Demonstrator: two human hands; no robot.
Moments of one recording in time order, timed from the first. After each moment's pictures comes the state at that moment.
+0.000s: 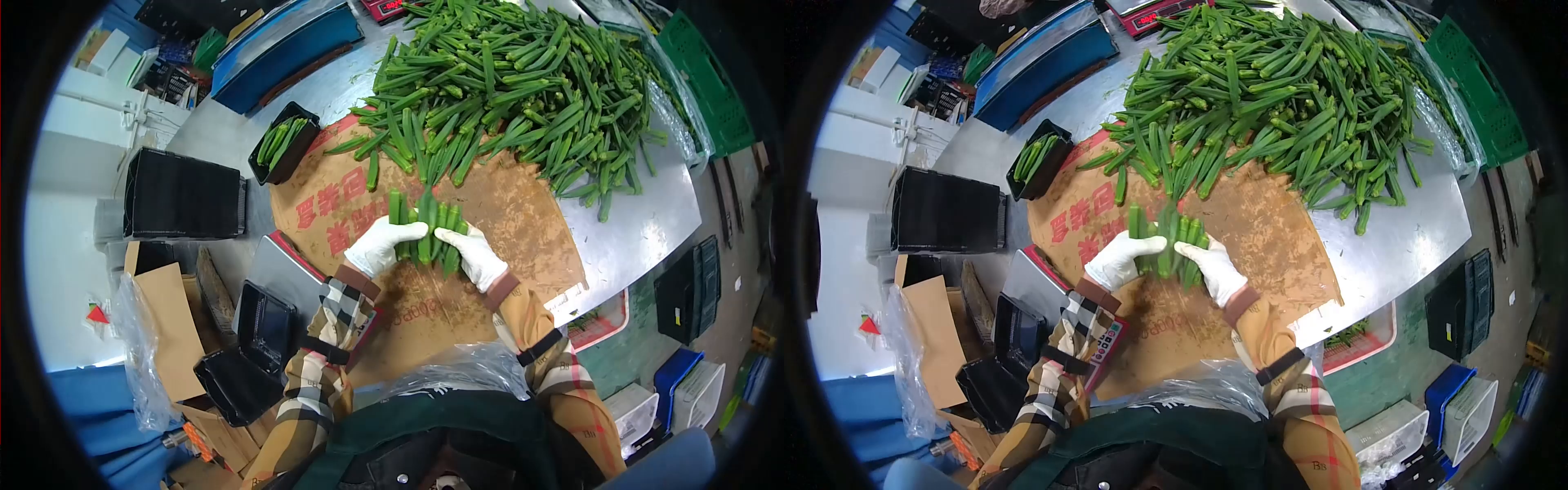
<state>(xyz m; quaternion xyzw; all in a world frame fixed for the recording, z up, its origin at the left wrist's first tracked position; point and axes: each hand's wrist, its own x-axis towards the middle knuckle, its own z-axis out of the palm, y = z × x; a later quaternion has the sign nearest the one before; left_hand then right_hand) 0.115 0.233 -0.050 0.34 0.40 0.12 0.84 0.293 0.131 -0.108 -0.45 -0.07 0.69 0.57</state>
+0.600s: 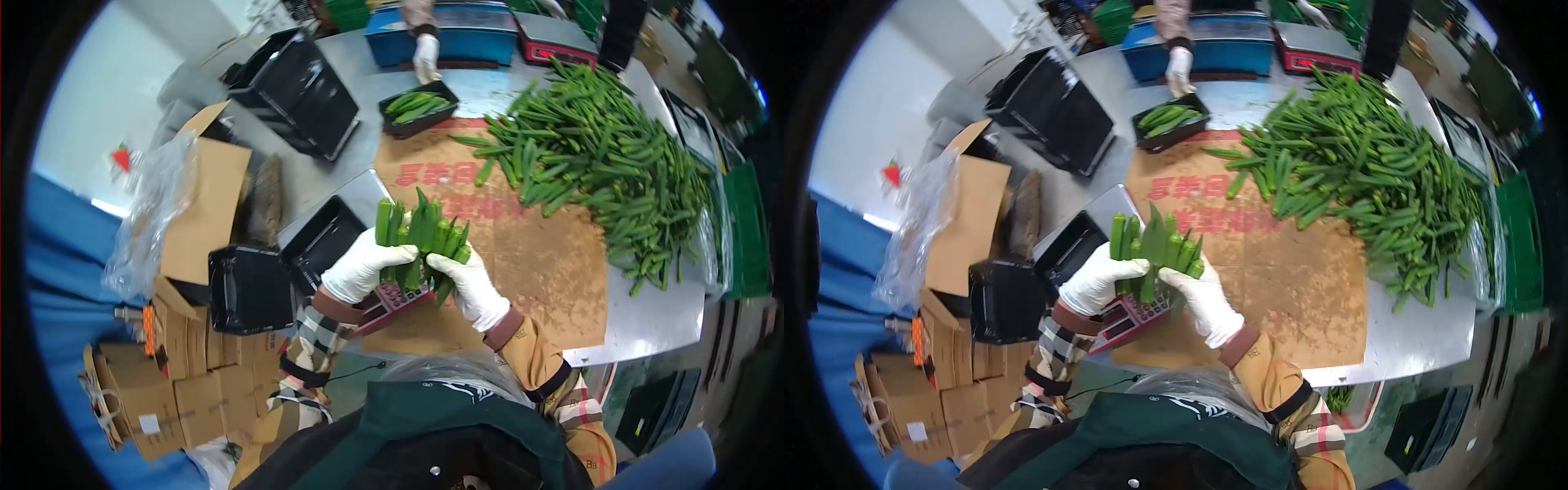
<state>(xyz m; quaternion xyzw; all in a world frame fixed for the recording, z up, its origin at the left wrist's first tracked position) -0.060 0.117 0.079 0.36 0.42 0.38 0.74 0.139 0.097 0.016 -0.34 -0.23 0.78 0.48</state>
